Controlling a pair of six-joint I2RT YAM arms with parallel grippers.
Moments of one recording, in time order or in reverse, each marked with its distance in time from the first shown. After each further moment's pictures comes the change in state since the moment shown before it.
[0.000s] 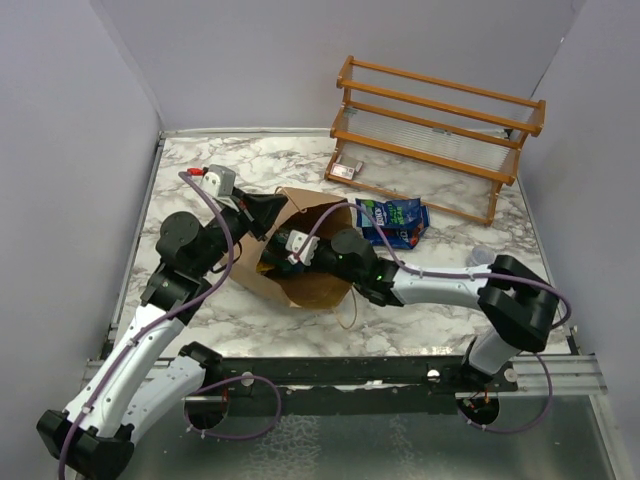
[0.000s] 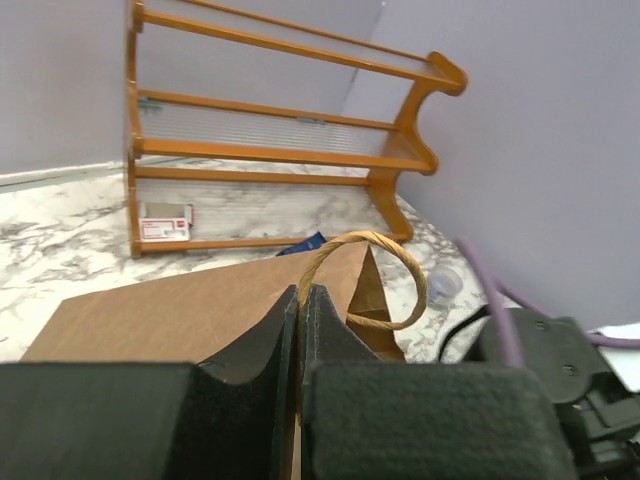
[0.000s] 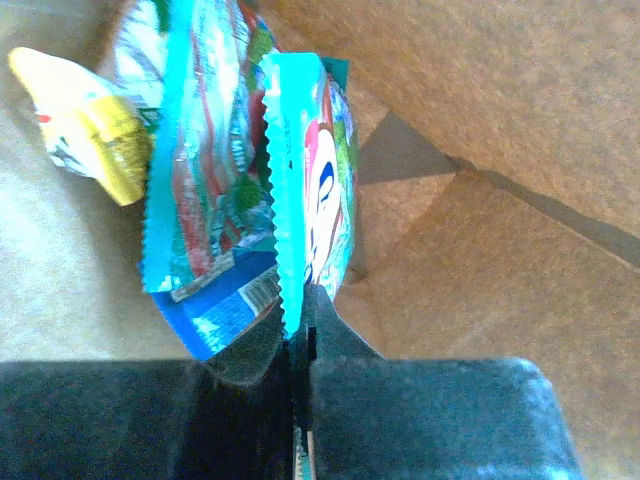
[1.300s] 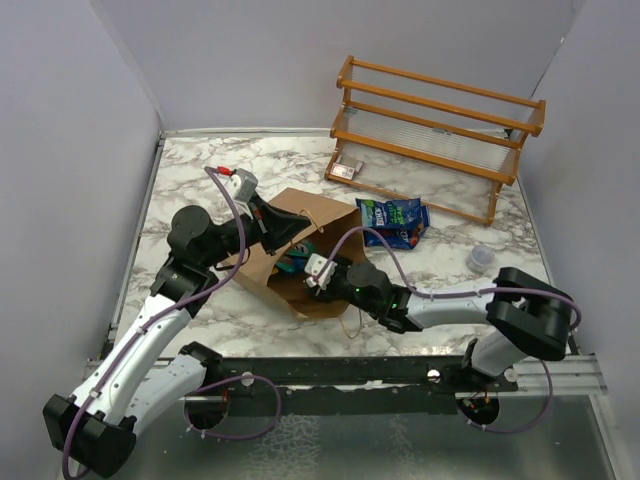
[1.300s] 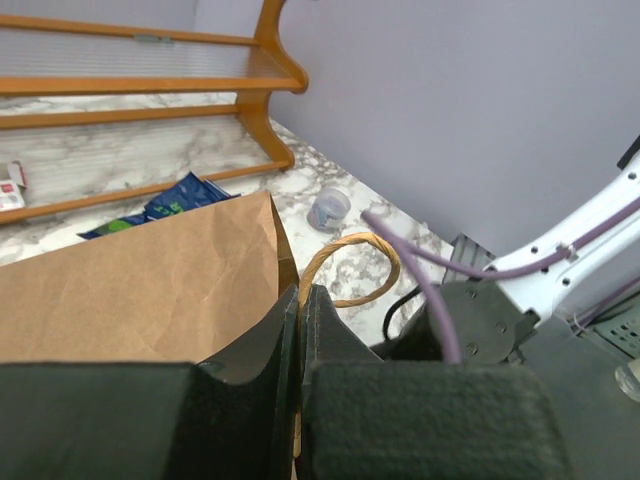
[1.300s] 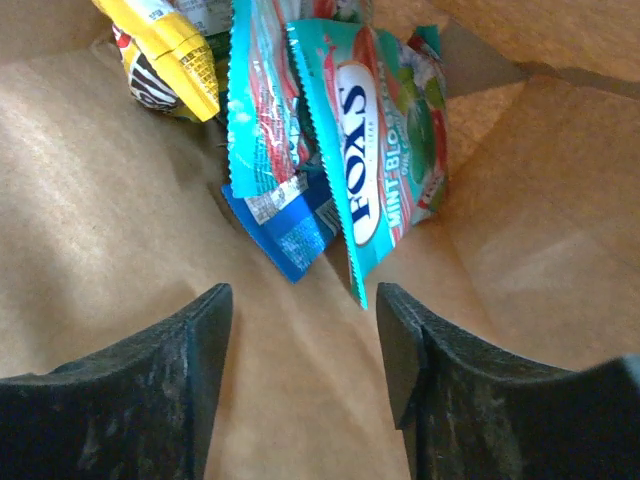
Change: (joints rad) left arm 0.000 0.071 -0.028 0.057 0.337 -0.086; right arm 0.085 -0.166 -0.296 0.148 0.104 0.181
